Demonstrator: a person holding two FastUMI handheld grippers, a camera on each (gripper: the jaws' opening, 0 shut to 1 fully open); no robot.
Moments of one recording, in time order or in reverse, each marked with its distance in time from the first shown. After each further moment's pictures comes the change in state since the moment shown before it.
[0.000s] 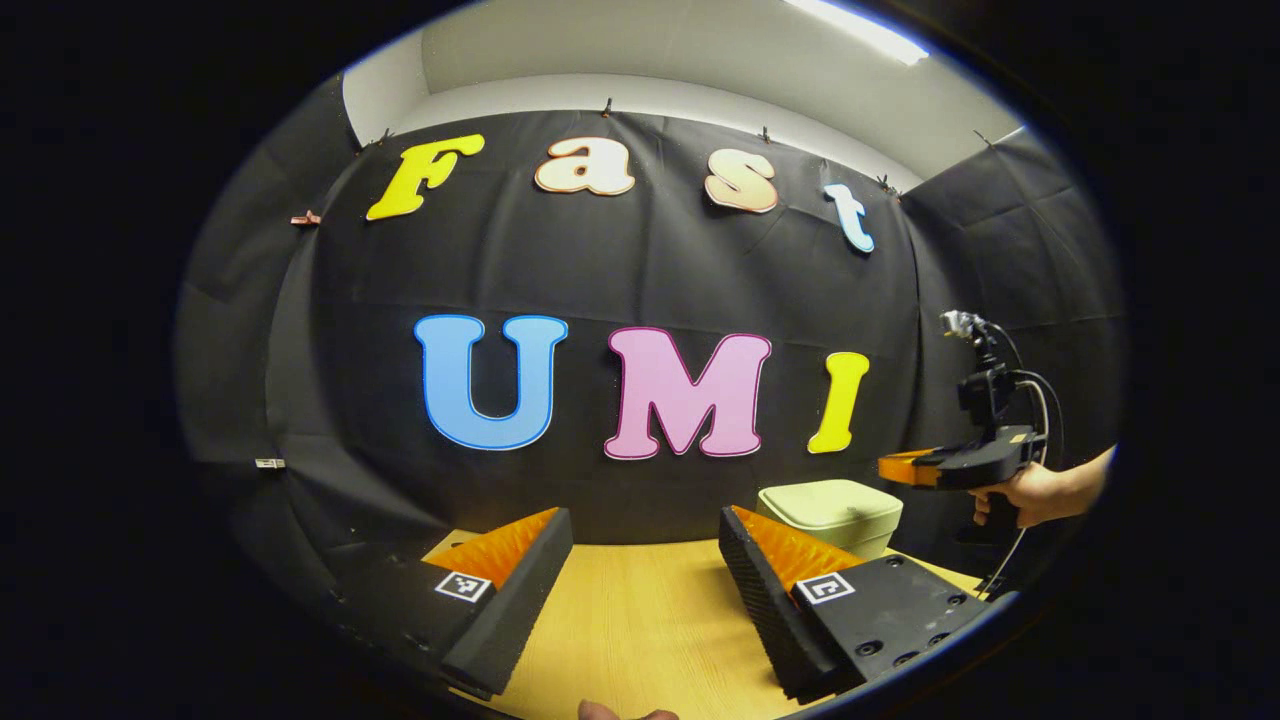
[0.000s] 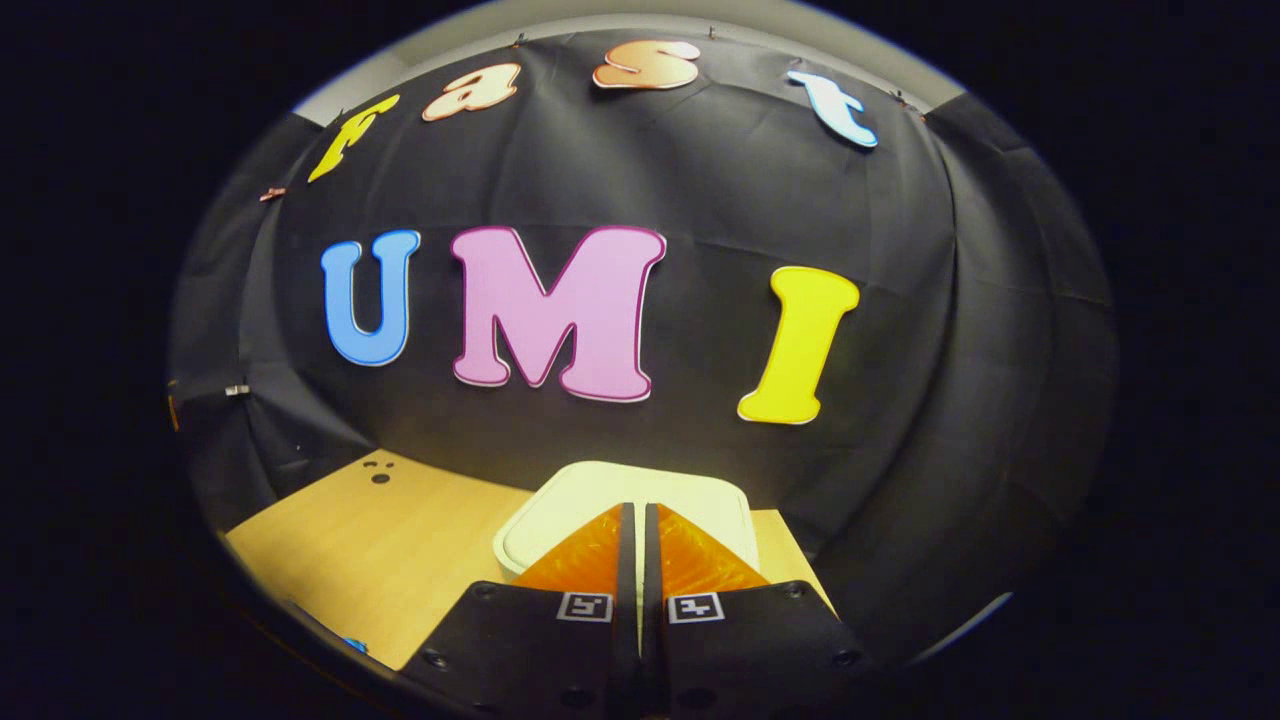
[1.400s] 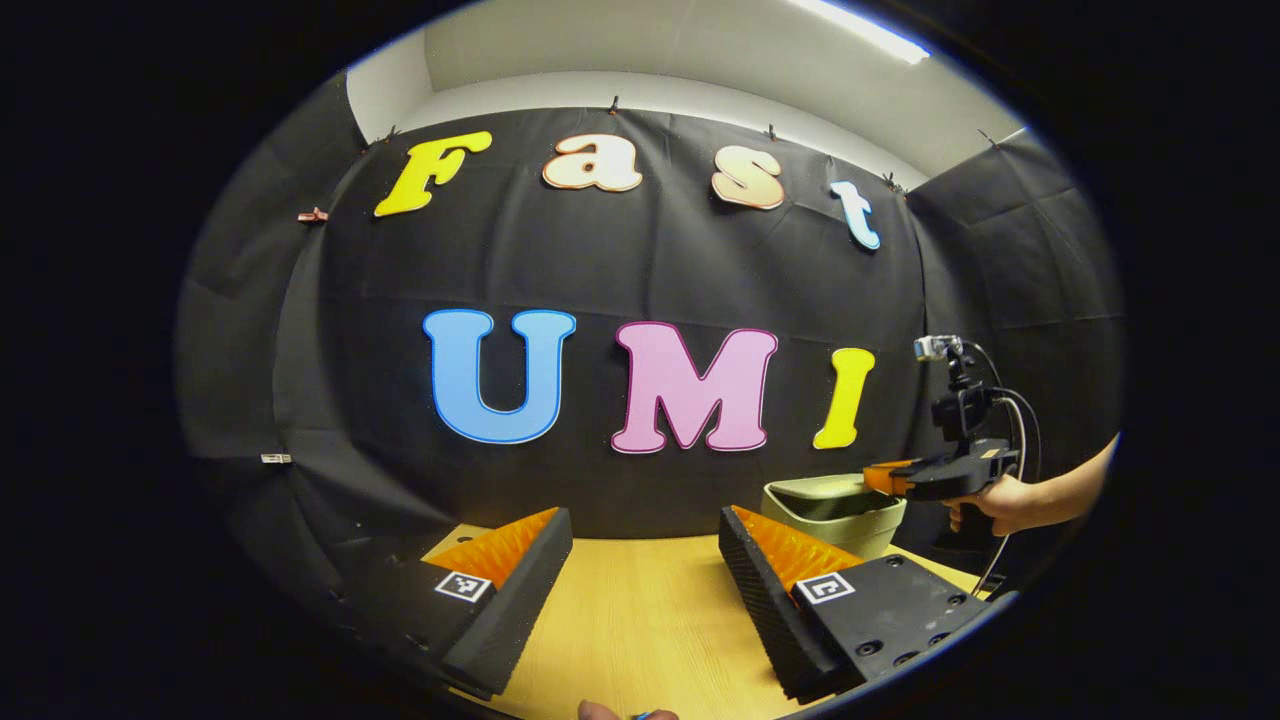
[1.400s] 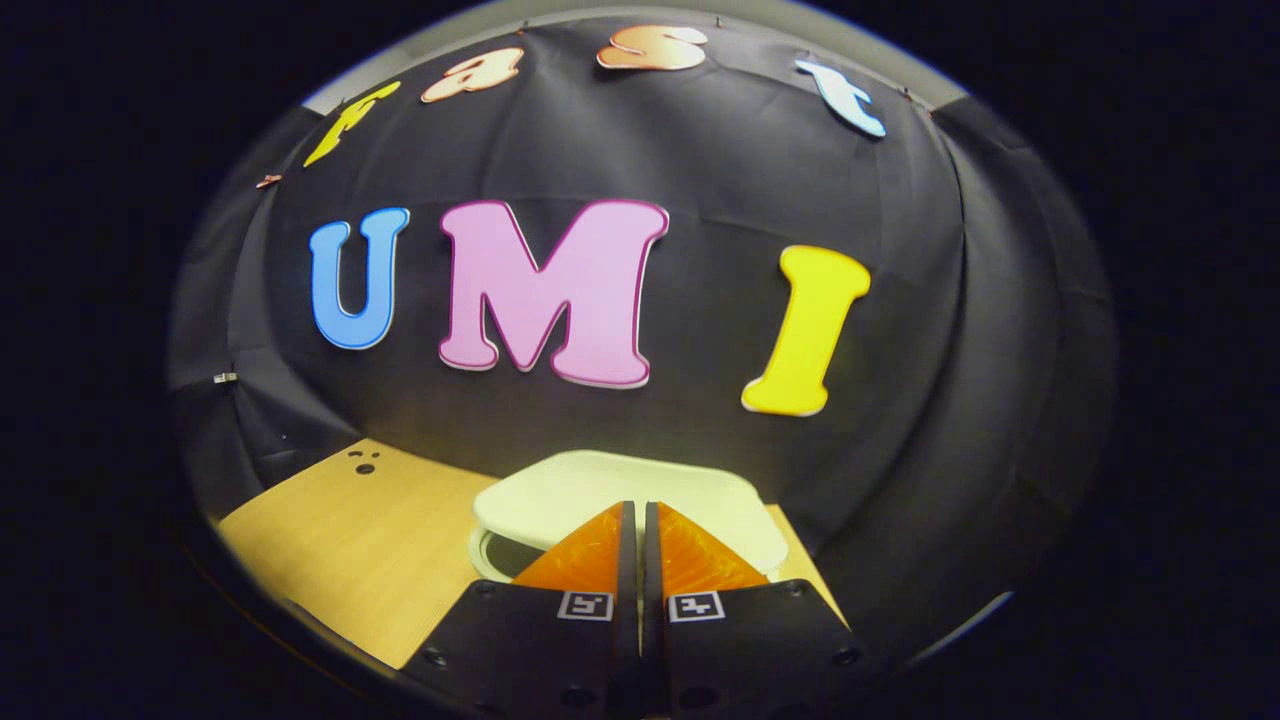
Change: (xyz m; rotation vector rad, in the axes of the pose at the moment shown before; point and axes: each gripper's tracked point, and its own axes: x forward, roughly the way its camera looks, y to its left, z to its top) left arm -0.006 0.008 -0.006 -0.006 0.009 0.022; right arm 0.025 0.001 0.013 -0.017 -0.054 -0.034
